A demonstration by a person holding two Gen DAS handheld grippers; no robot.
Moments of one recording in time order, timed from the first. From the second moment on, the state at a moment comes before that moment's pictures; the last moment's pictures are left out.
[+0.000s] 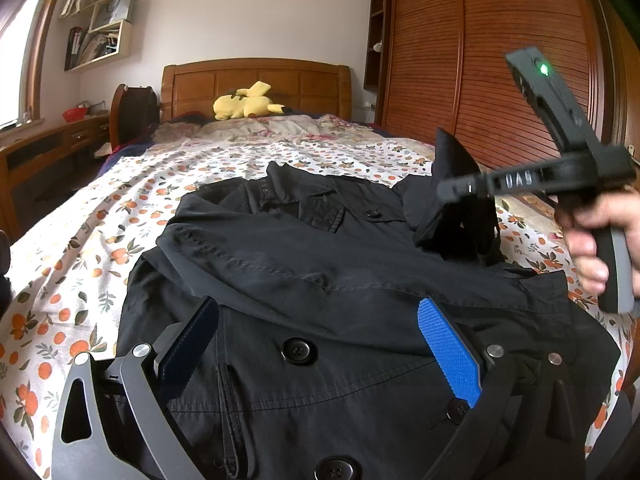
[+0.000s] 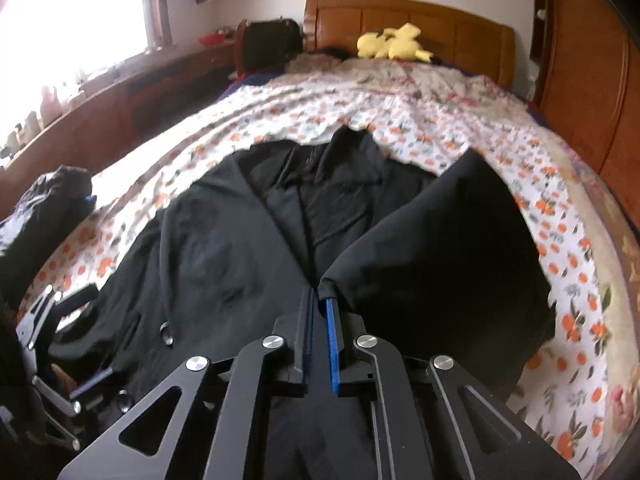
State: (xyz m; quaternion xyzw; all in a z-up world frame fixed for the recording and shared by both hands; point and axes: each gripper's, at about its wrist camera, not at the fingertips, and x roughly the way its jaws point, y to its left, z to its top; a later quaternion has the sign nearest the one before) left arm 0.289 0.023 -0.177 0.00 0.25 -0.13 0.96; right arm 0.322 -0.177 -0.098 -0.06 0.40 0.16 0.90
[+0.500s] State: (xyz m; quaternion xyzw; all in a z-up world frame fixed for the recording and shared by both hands) left arm 0.280 0.024 -0.171 0.00 0.24 -0.13 0.96; right arm 0.286 -0.197 -0.045 -0.06 0.36 0.14 0.92
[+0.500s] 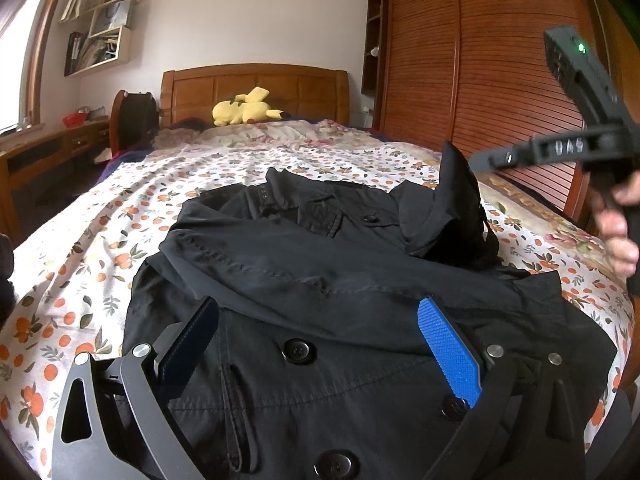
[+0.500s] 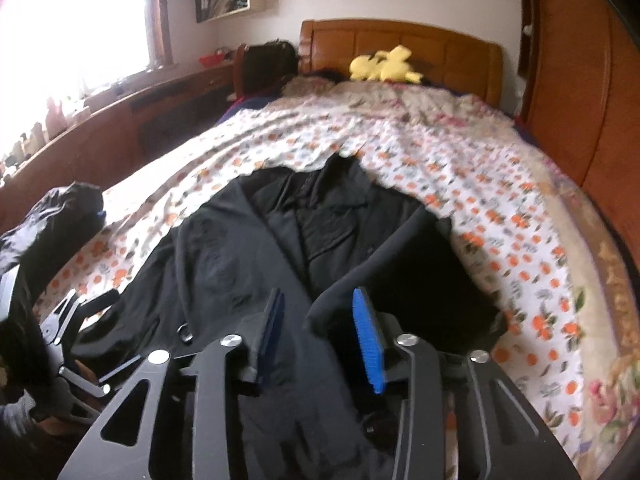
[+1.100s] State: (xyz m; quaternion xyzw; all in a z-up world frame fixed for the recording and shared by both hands) left arm 0.257 0.035 -0.157 0.00 0.23 -0.14 0.96; right arm 0.343 -0.314 -0.130 0.01 0.45 -0.03 0.89
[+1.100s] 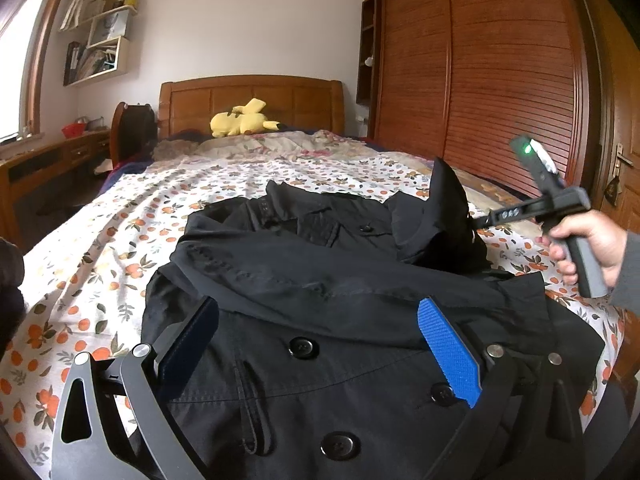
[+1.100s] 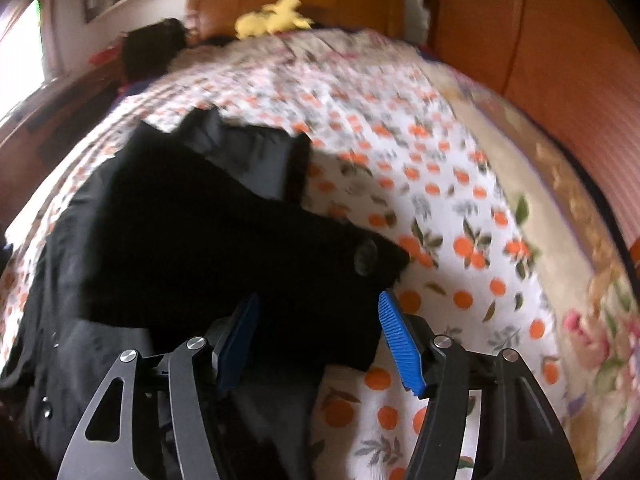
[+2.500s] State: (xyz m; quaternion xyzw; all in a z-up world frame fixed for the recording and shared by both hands) left arm 0.236 0.051 -0.144 0.01 0.22 -0.11 0.97; right arm 0.293 -0.193 -0.048 -0.09 0.33 0.09 0.94
